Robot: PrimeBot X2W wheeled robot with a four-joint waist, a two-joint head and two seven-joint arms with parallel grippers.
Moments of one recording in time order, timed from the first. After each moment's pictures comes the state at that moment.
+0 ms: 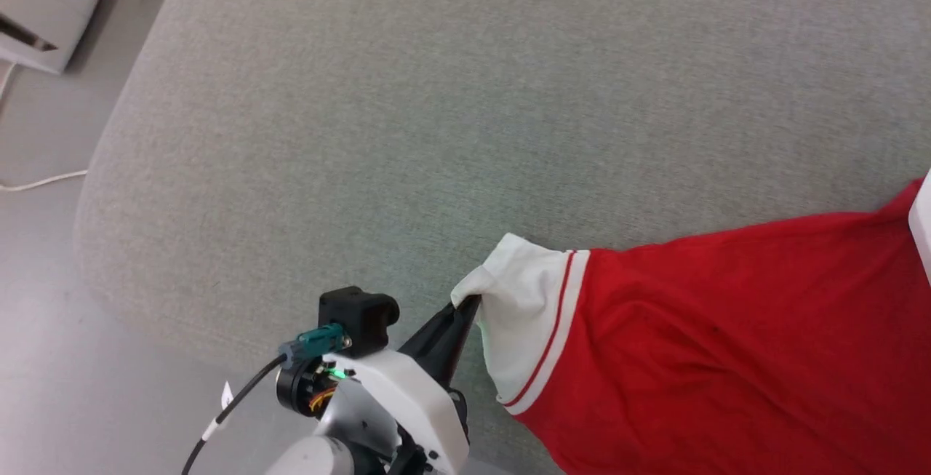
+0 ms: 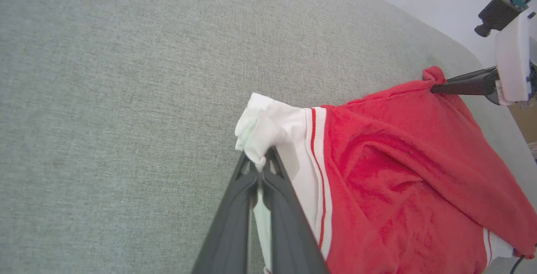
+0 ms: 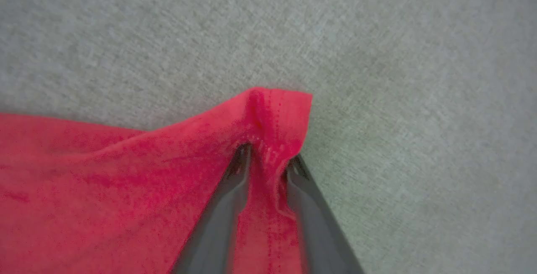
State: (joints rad) left arm -0.16 0.29 -0.60 -0.18 -0.65 0.20 0.19; right arm -0.50 -0.63 0.15 0.23 0.32 0.13 1.03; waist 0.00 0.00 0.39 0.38
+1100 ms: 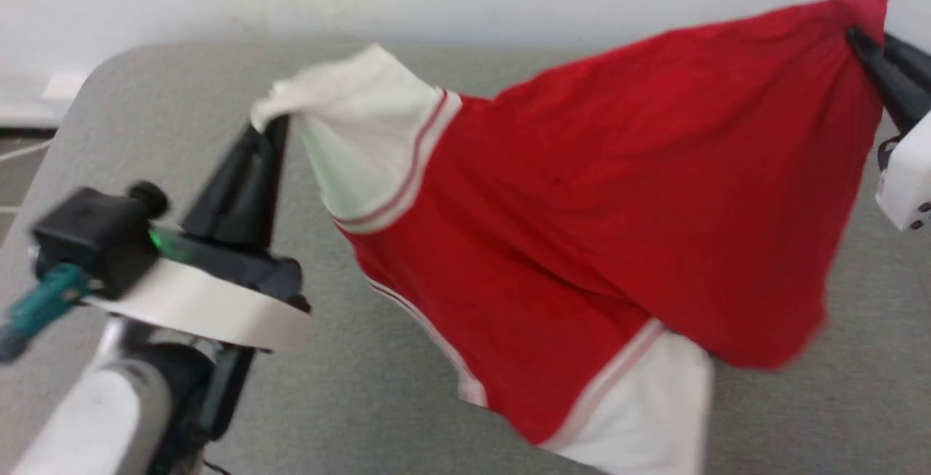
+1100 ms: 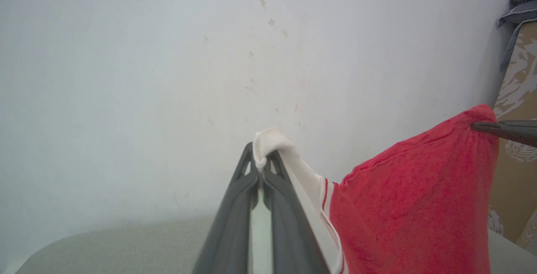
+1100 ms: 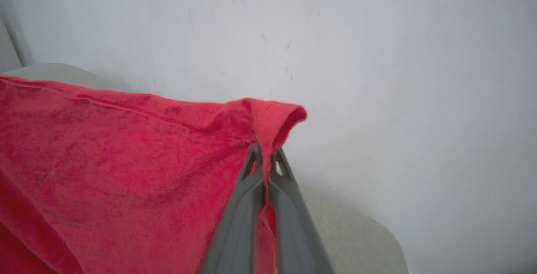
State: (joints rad) left arm -0.28 0.51 -0.34 -0.46 -0.55 0.26 0.11; right arm -0.54 -0.59 0.16 -0.09 0.44 0.13 0.49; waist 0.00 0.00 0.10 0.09
